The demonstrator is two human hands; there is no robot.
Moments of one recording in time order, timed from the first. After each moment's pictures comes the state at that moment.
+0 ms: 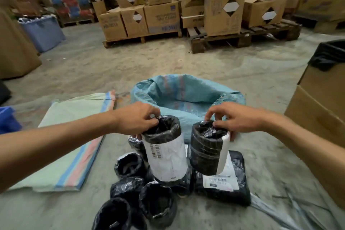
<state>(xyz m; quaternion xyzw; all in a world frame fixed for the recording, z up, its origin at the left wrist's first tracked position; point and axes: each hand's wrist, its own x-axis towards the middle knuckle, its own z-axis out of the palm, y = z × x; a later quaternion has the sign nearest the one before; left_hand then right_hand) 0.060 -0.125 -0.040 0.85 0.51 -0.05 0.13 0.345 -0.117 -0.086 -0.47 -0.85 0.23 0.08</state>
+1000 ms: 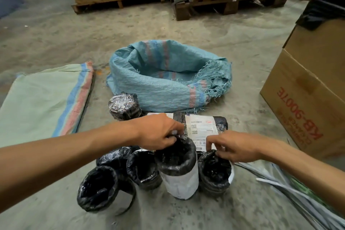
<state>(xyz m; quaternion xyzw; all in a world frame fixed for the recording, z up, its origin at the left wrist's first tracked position) 0.114 -0.175 -0.132 0.92 0.33 -0.12 0.15 0.367 -0.209 -0.199 -0.40 -0.88 0.23 -0.08</state>
